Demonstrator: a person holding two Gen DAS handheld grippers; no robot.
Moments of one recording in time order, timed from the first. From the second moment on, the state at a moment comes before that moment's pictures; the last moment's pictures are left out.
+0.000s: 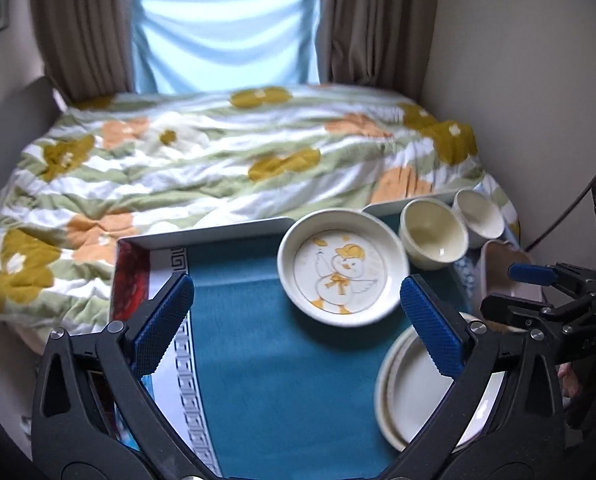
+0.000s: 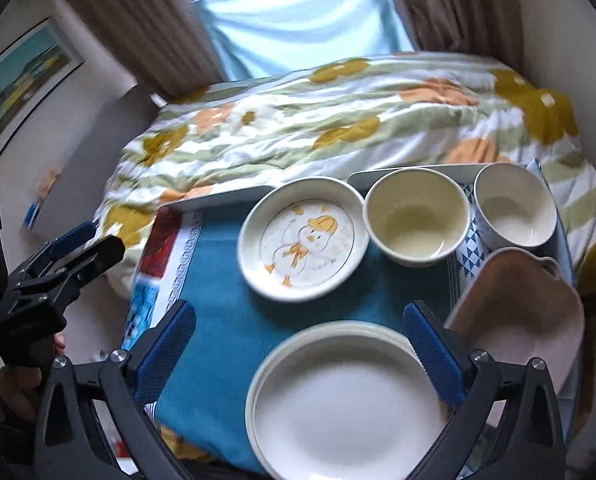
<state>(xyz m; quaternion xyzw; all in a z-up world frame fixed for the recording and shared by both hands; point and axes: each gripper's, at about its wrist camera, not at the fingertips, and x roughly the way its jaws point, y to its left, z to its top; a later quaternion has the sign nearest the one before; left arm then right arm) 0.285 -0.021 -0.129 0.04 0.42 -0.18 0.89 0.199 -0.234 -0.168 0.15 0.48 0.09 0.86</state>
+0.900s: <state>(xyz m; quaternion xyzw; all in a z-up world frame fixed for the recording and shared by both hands) 0.442 -0.065 -0.304 0.08 0.57 -0.33 0.75 0.290 -0.243 -0.292 0.25 0.53 -0.02 0.81</state>
